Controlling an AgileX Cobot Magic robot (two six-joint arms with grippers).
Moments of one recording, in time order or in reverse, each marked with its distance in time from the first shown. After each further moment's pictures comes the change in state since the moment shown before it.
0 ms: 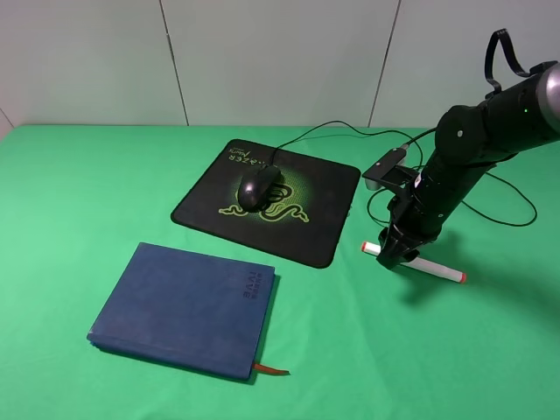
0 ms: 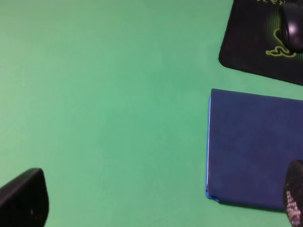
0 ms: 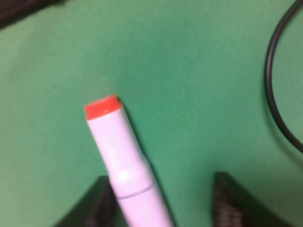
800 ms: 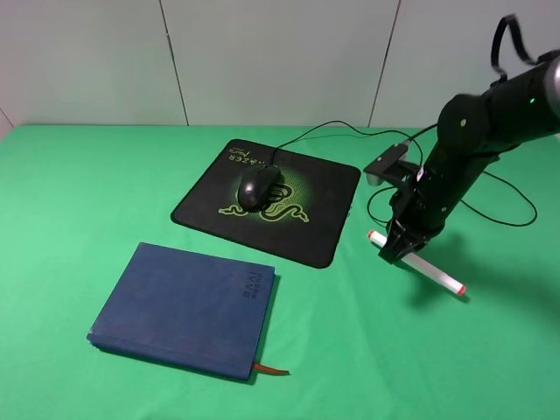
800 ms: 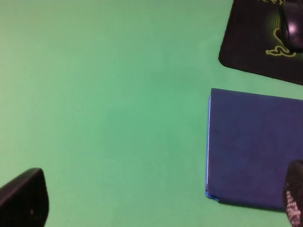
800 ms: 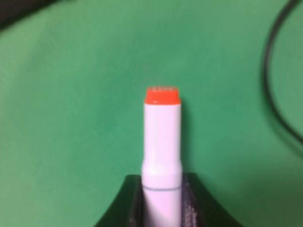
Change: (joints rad) left arm 0.000 0.000 0.000 0.000 0.001 0.000; right arm 0.000 -0.038 -0.031 0.004 0.082 0.010
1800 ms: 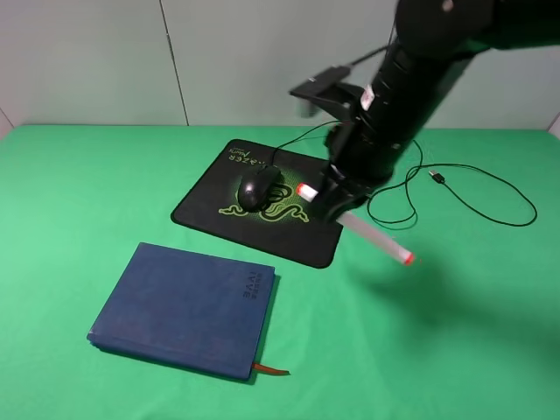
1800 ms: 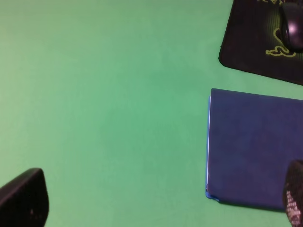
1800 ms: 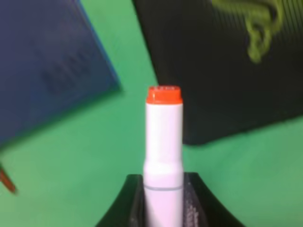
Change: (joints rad) left arm 0.000 0.000 0.000 0.000 0.000 0.000; right arm 0.327 -0.181 -0.226 0.035 0.283 0.222
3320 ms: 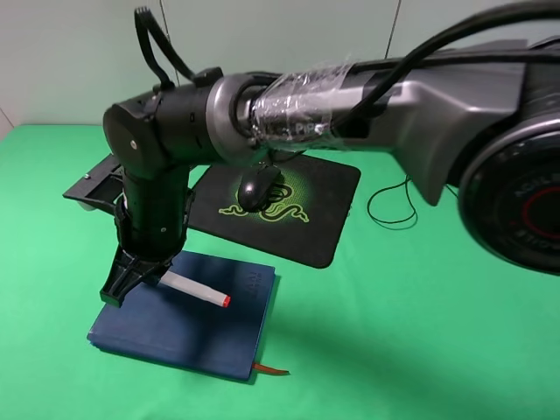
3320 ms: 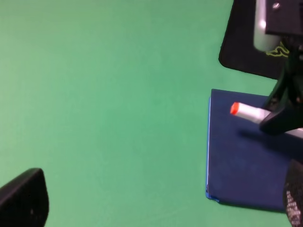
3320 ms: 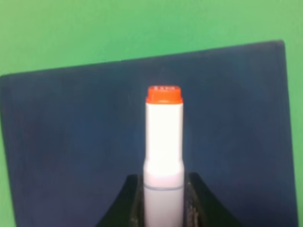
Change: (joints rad) left arm 0.000 0.000 0.000 0.000 -0.002 0.000; right arm 0.404 0.631 -0.626 -0.014 -0.014 0.075
